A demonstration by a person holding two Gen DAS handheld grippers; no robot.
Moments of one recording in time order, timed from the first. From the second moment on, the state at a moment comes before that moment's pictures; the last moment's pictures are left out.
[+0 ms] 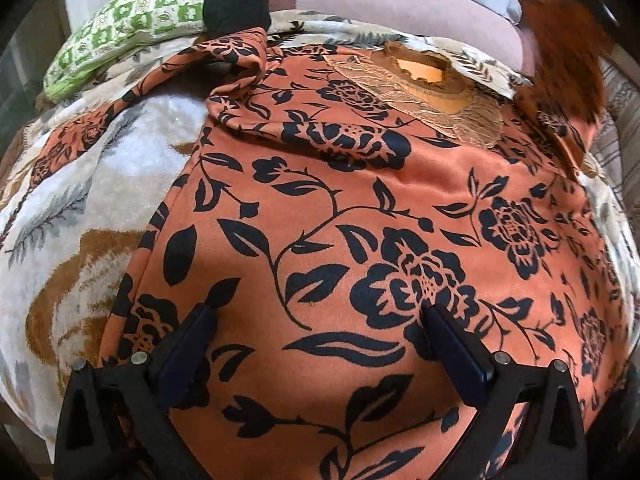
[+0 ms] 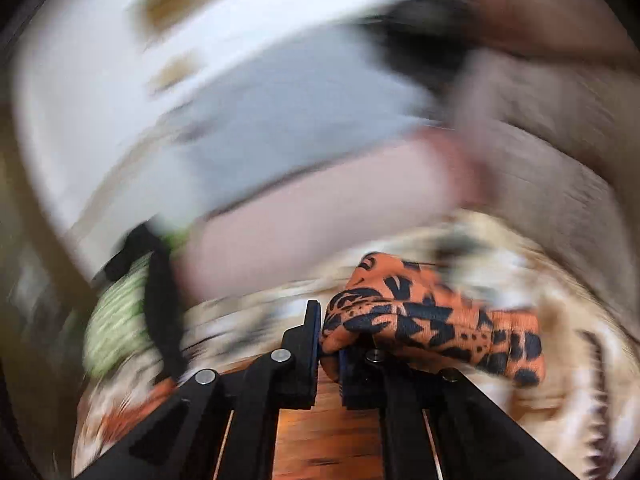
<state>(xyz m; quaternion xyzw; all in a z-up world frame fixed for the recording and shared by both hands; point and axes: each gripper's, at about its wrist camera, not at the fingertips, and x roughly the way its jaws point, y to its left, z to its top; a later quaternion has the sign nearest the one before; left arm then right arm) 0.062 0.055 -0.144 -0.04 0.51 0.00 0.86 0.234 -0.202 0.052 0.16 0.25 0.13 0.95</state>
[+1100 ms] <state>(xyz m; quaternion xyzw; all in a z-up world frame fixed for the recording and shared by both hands) 0.249 0.042 -0.122 0.06 0.47 0.03 0.88 0.248 -0.309 -0.158 0.48 0.41 0.12 0.77</state>
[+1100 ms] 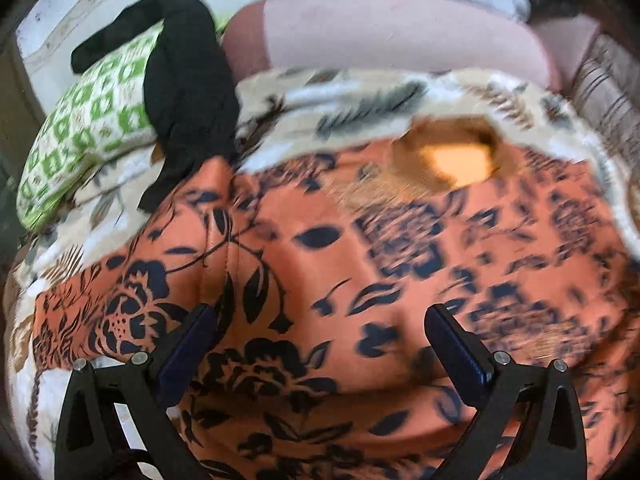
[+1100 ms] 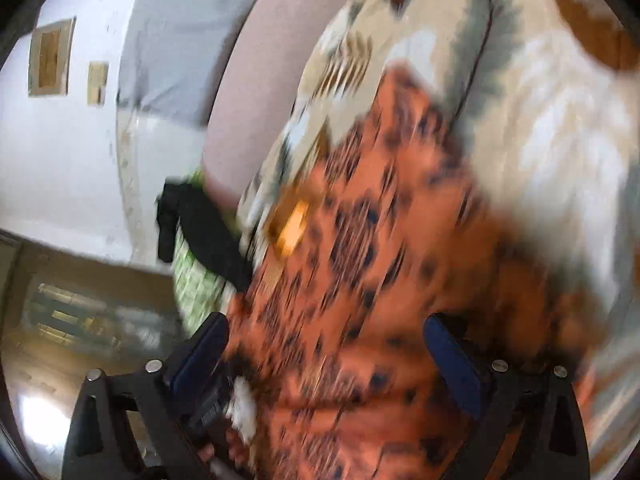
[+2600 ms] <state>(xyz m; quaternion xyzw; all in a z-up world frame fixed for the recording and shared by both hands) 0.139 0.369 -0.144 -0.53 0.31 0.15 0.77 0.265 -0.230 -0.164 0.19 0.52 0.13 0.82</state>
